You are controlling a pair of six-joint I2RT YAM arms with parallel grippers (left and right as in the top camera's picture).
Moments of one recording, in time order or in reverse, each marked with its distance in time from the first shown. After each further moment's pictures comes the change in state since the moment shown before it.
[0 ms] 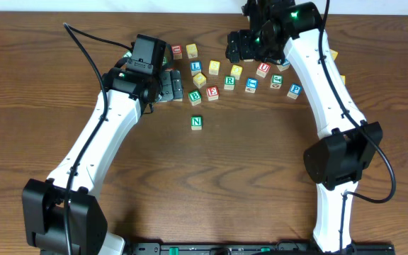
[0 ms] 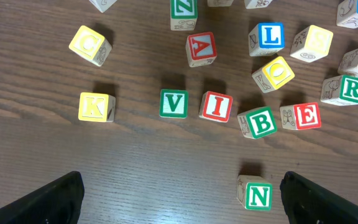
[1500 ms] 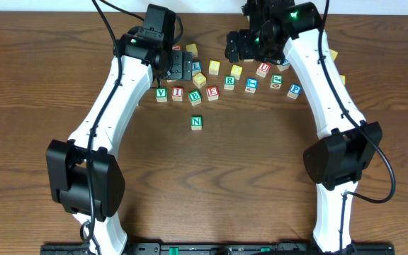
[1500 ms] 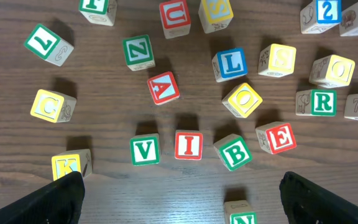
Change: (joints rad) left arm 0.002 0.257 0.352 -0.122 0.074 0.150; right arm 0.007 0.000 0.000 0.004 0.005 0.018
